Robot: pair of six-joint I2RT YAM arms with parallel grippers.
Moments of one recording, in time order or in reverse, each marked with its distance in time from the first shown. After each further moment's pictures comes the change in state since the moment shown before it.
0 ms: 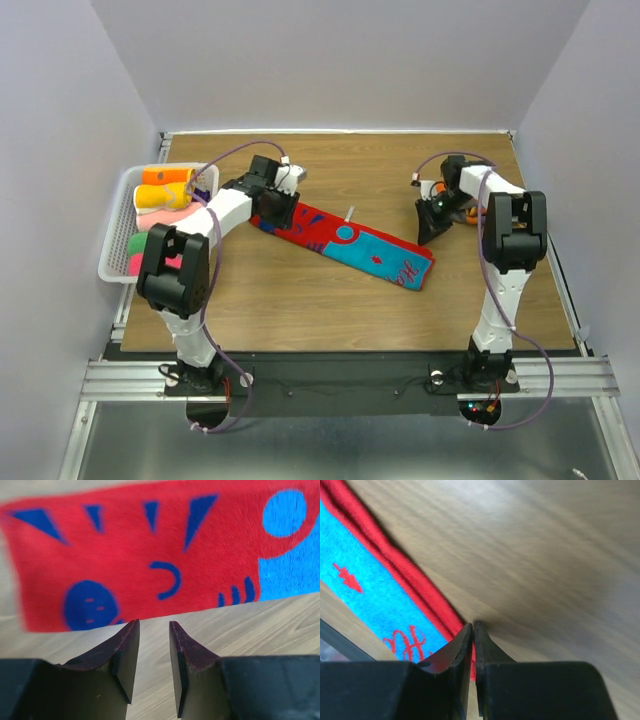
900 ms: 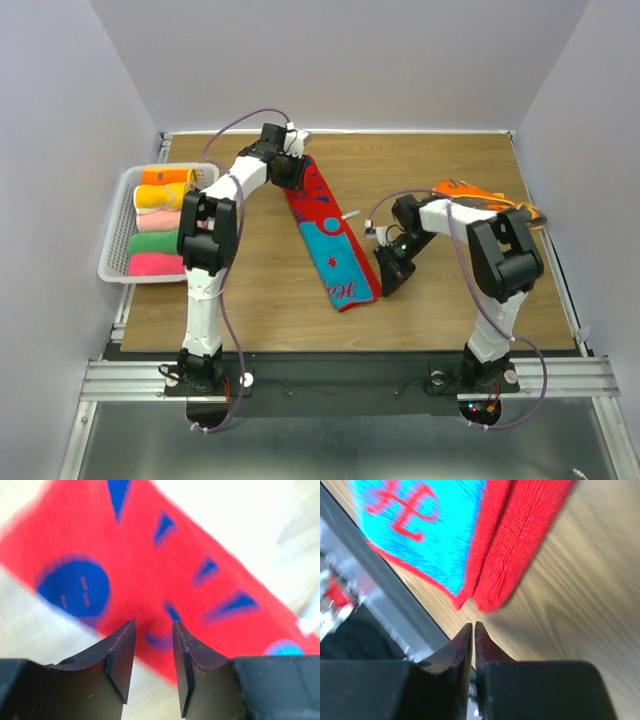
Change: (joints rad) left arm 0.026 0.539 0.636 -0.017 0.020 -0.045; right arm 0.369 -0.200 -0.427 0.022 -0.220 0.053
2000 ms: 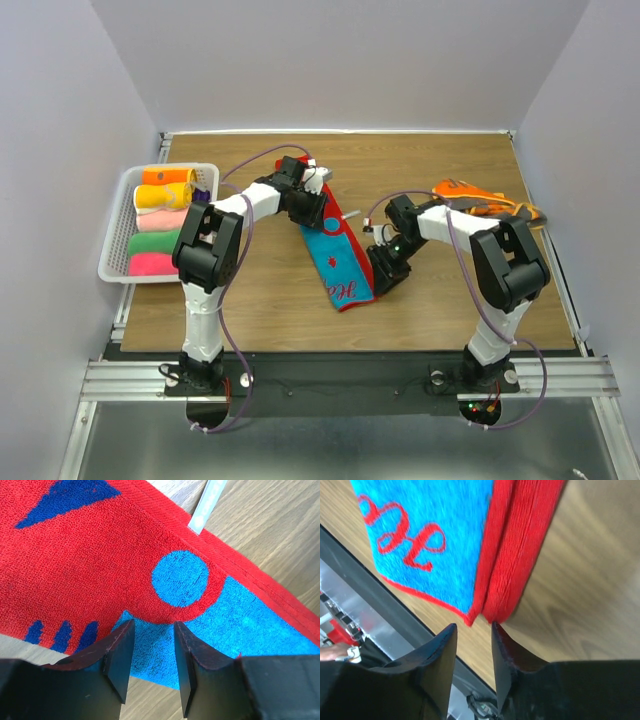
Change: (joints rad) left arm -0.131 -0.236 -0.461 0.115 0.143 -0.073; right arm 0.055 -0.117 -0.047 0.169 0.088 0.265
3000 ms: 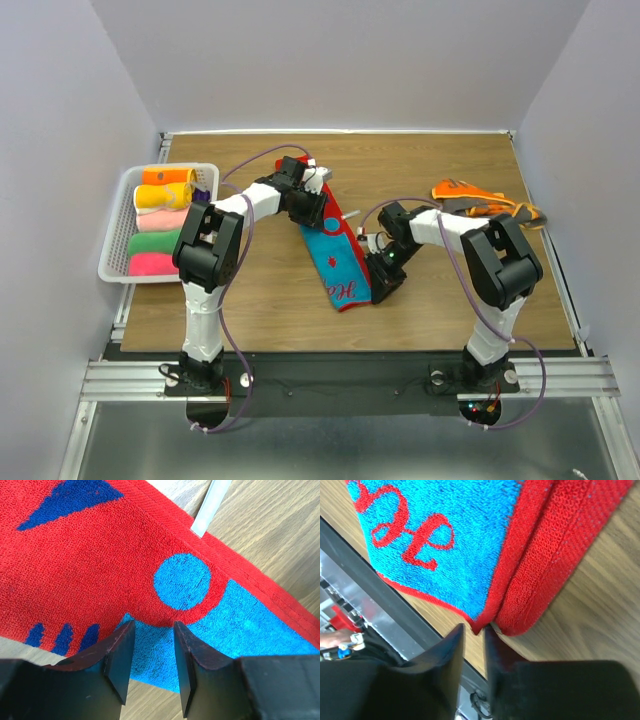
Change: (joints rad) left arm 0.000 0.008 0.000 0.010 -0.005 -0.008; right arm 0.046 0.029 -0.027 0.001 -0.026 -0.001
